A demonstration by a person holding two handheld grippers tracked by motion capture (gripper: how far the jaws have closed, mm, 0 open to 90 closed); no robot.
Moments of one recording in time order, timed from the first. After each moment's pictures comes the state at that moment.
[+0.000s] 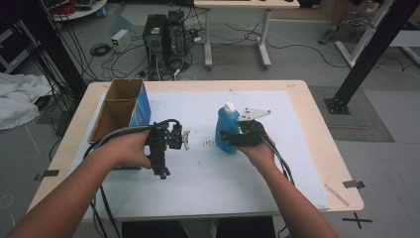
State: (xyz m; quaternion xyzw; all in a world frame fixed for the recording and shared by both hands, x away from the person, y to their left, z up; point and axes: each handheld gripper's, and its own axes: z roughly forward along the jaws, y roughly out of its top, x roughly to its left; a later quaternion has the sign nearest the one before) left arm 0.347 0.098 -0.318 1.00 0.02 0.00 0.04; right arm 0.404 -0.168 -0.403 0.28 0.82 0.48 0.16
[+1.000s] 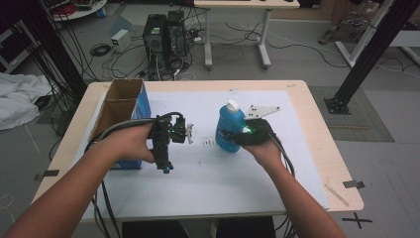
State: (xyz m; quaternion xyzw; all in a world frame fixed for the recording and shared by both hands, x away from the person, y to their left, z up) left arm 0.352 0.087 -0.294 1.00 0.02 0.02 0.05; right arm 0.394 -0.182 -0.378 0.22 0.82 0.51 0.13
